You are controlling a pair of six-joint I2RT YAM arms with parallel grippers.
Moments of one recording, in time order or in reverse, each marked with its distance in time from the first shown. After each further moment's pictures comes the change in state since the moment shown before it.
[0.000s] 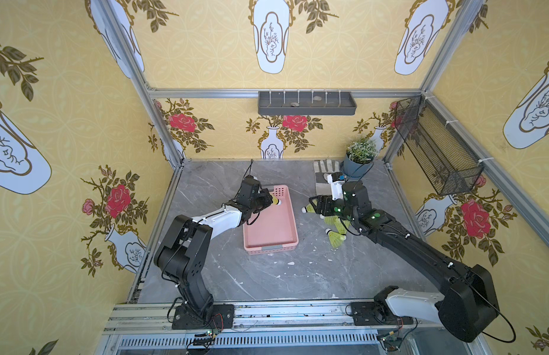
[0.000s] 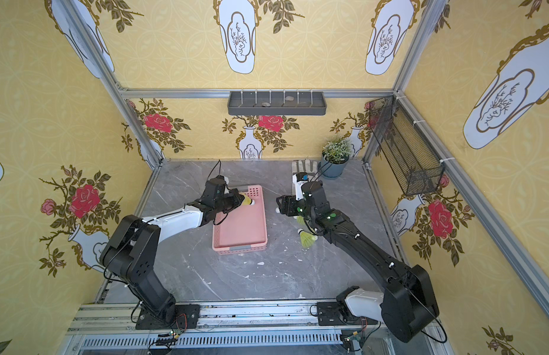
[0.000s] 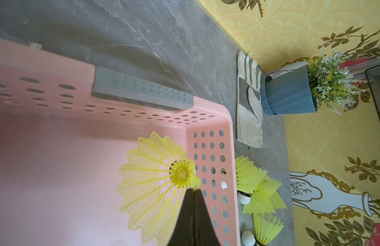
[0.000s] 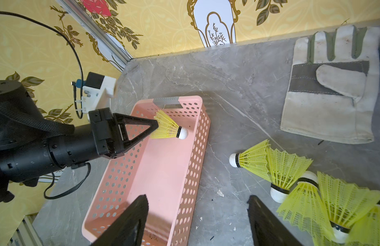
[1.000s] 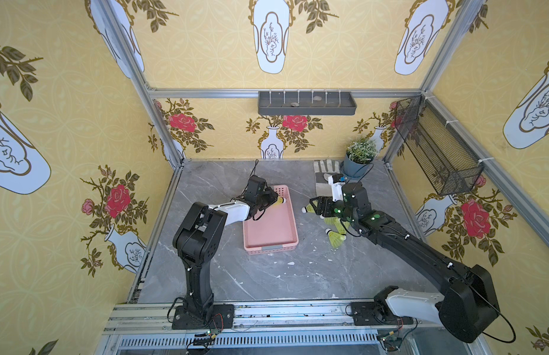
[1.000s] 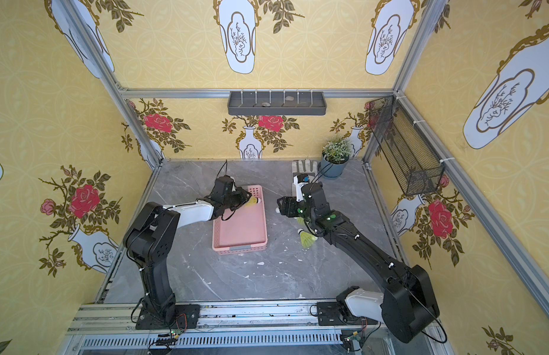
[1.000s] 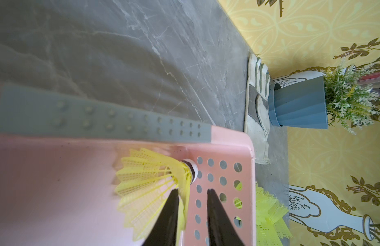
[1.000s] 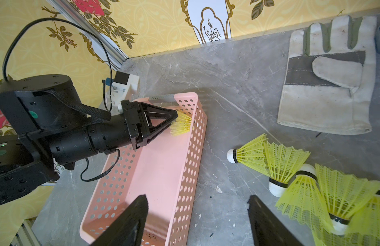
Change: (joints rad) left arm 0.001 0.193 0.116 0.066 0.029 -0.070; right arm 0.001 0.002 -0.014 0.000 0.013 0.026
